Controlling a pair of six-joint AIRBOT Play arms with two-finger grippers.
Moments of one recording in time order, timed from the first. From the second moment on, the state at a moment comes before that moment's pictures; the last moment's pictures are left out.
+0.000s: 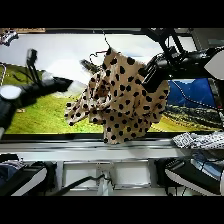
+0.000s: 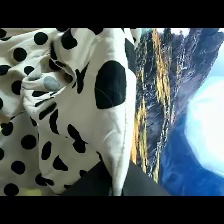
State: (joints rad) left arm -0.09 -1.05 0.79 0.37 -0.74 -0.65; right arm 0.41 -1.11 1.62 -1.36 1.40 1.01
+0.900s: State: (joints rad) left arm -0.48 -1.31 0.74 -0.52 -0.46 -0.02; right arm 0.41 -1.10 1.62 -1.25 1.40 1.08
